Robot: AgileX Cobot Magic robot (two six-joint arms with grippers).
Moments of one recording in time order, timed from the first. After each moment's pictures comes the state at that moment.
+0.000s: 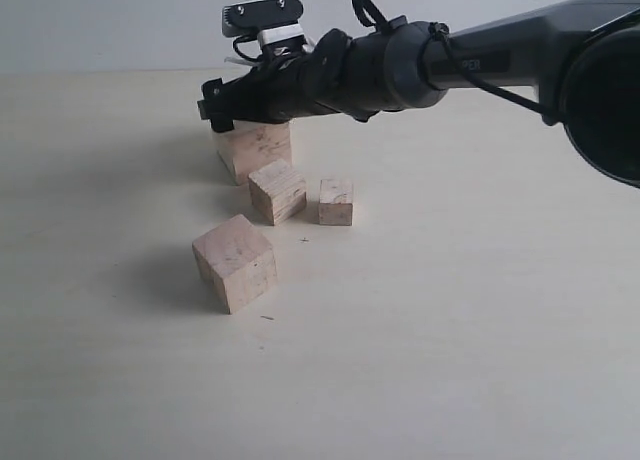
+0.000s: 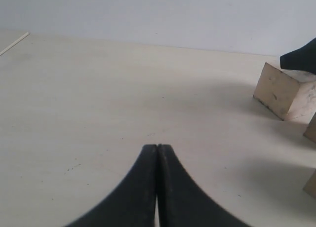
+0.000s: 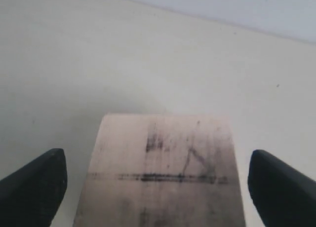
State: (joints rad) left arm 0.02 0.01 0.00 -0.04 0.35 -0.03; right arm 0.76 2.34 -1.68 0.72 0.05 -0.55
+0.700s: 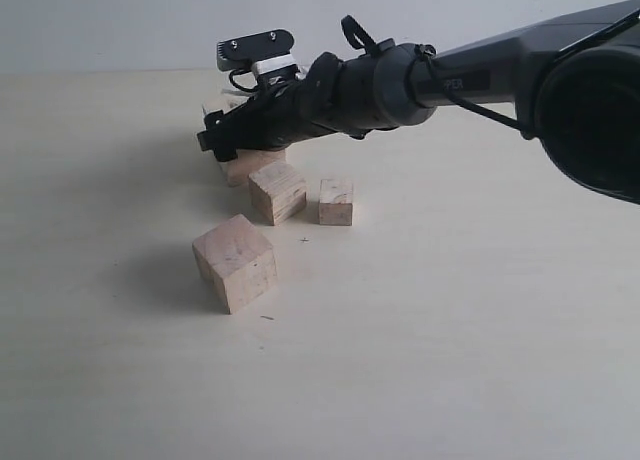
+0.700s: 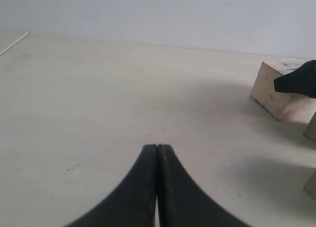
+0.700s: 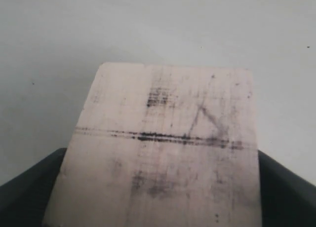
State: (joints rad) left arm 0.02 0.01 0.00 -0.04 0.35 -0.03; right arm 0.77 2.38 -1.68 0.70 0.11 -0.54
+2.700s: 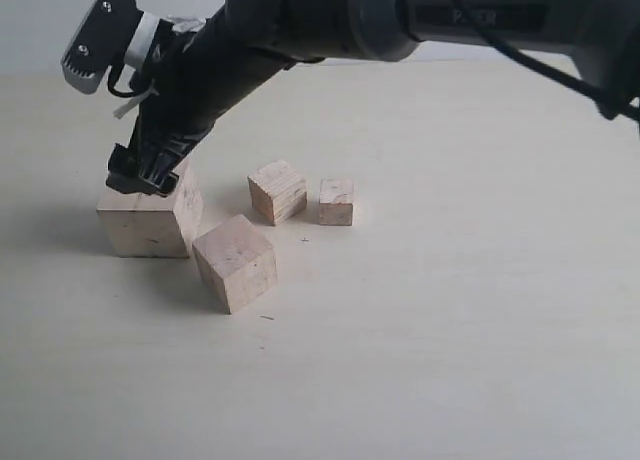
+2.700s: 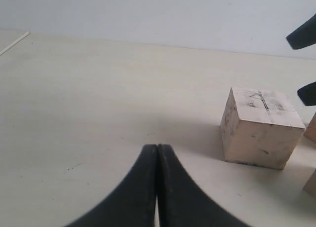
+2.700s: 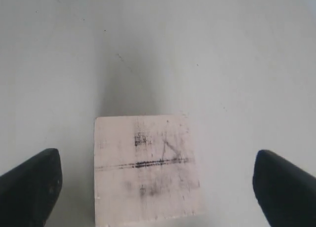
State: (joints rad) left arm 0.02 0.01 0.00 -0.04 0.35 -0.03; right arm 0.91 2.17 -1.76 0.57 0.57 -1.06
